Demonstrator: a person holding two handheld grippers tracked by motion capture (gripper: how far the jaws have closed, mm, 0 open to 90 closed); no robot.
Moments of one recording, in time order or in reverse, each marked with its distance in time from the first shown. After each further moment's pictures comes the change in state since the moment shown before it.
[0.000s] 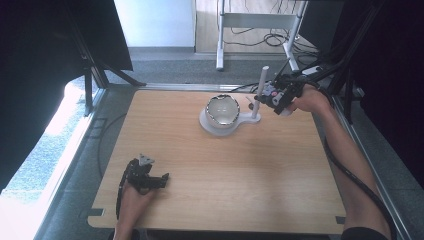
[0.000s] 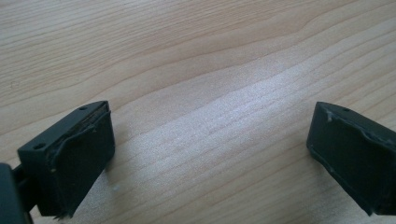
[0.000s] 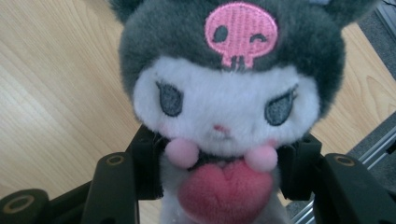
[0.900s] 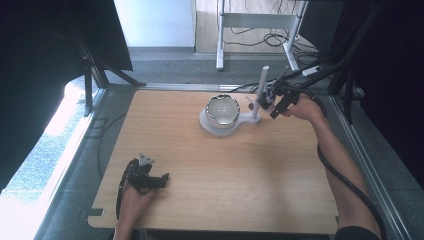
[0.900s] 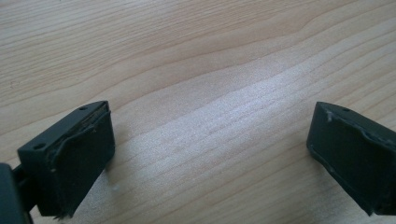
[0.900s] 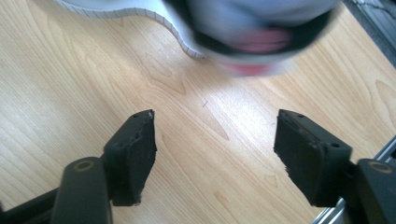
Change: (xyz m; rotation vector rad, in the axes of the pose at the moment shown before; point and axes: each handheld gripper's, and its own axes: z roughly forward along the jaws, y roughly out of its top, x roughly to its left) left arm 0.000 0.000 0.000 0.001 0.000 -0.001; right arm -0.008 -0.006 0.039 -0.067 -0.031 0.036
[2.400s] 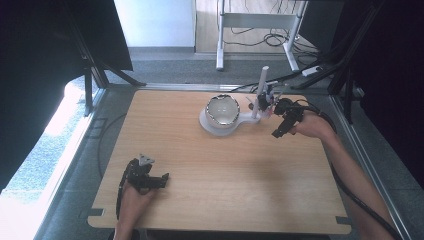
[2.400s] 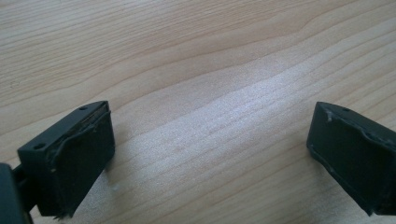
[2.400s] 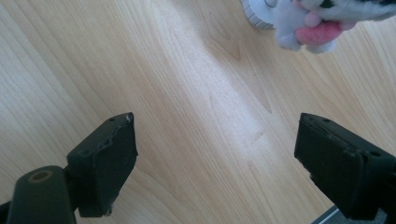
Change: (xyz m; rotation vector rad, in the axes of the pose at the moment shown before) left arm 0.000 0.000 0.000 0.000 0.000 0.000; right arm 0.052 -0.042 -0.016 0.016 0.023 -0.178
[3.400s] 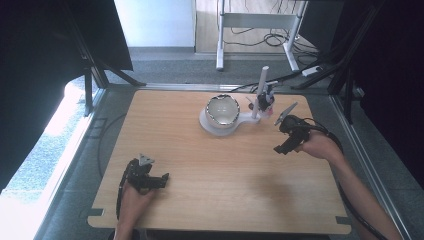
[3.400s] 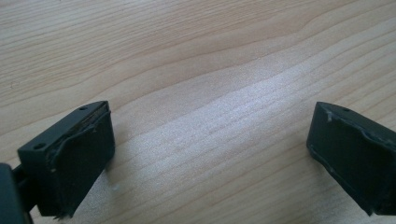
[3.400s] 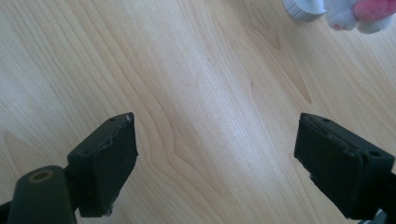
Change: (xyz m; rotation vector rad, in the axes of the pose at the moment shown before) left arm 0.000 0.000 0.000 0.000 0.000 0.000; right arm 0.041 -0.041 -0.001 -0.094 0.010 -0.021
